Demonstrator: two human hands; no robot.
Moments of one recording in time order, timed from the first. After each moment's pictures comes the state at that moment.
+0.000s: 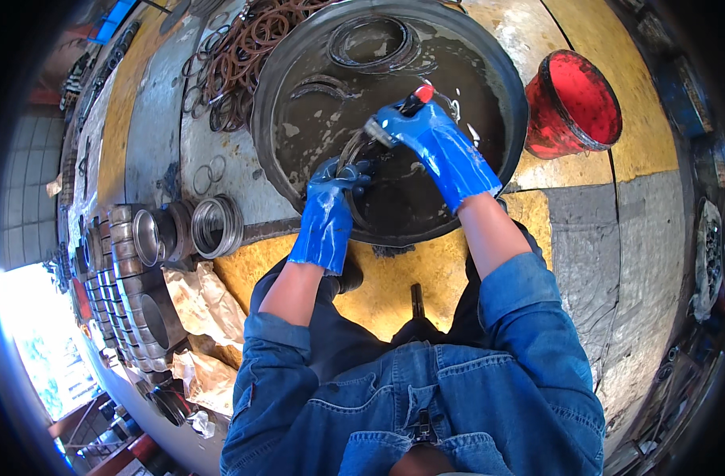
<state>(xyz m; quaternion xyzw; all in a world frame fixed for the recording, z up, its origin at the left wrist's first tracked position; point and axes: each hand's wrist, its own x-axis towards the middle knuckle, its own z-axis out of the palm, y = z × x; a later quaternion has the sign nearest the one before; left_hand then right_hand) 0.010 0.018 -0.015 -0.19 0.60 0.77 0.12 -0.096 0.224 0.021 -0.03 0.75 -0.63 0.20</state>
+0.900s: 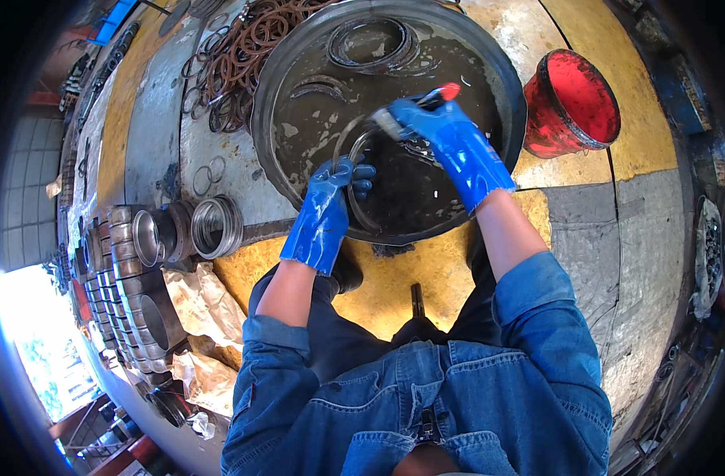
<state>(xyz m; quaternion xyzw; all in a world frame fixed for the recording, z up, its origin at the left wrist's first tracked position) 0.015 0.005 -0.011 -0.19 0.56 0.79 0.17 -0.085 0.240 0.019 -0.03 0.70 -0.69 0.18</state>
